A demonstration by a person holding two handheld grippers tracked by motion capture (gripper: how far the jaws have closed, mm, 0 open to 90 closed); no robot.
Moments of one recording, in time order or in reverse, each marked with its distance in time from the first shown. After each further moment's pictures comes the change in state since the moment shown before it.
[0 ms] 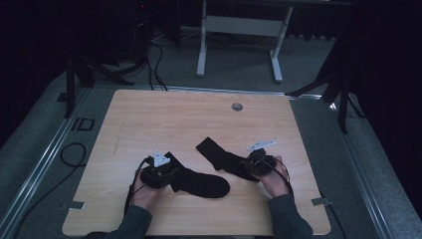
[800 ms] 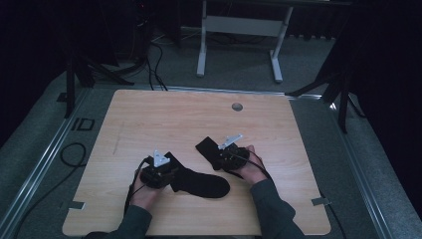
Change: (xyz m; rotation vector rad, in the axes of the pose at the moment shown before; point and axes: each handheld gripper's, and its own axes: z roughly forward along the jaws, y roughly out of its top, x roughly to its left) left arm 0.000 0.000 -0.001 0.002 0.002 -0.002; right arm 0.036 0.045 0.051 0.048 0.108 -0.232
